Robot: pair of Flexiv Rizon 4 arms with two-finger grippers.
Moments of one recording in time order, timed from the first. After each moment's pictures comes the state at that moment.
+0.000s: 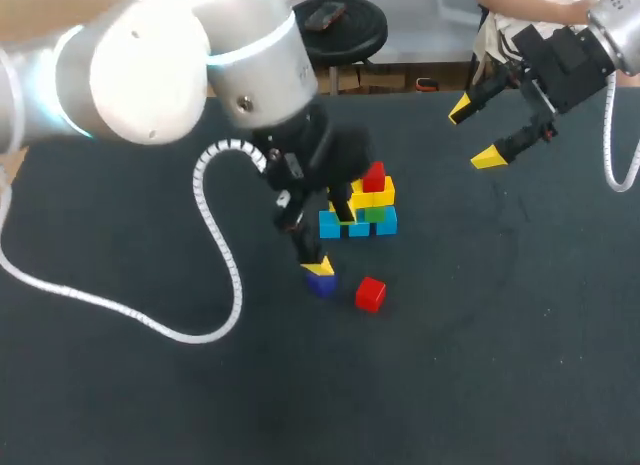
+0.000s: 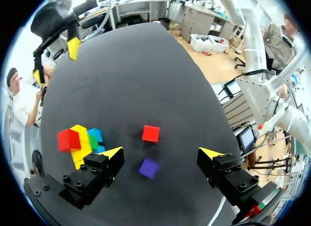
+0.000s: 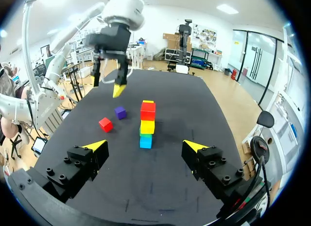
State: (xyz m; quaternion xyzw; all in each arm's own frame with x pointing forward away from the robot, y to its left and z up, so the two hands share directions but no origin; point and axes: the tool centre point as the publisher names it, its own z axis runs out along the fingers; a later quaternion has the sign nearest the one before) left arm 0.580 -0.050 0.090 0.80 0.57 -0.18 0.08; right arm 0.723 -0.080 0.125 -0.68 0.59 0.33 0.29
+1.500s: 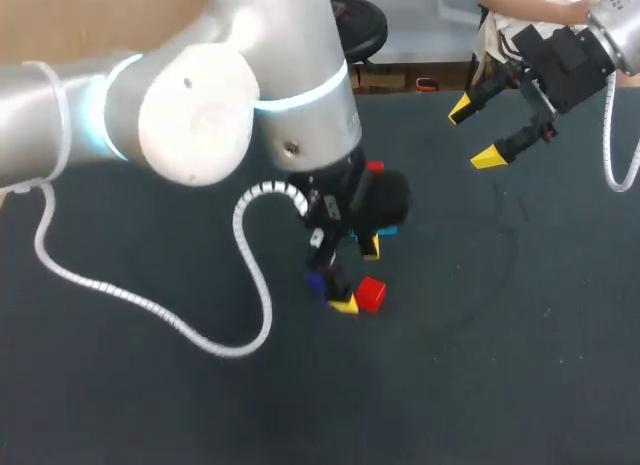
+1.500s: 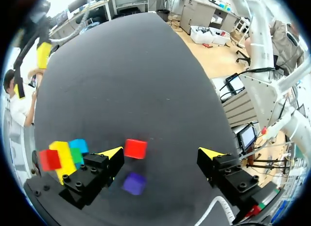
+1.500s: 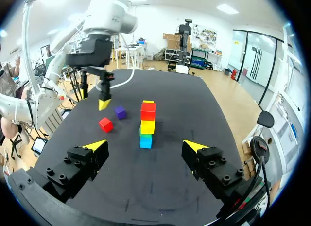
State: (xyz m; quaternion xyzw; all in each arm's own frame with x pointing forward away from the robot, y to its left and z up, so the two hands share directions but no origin) left arm 0.536 -0.075 0.066 0.80 0.58 -0.14 0.04; right arm 0.723 -0.080 0.125 -0.68 0.59 0.33 0.29
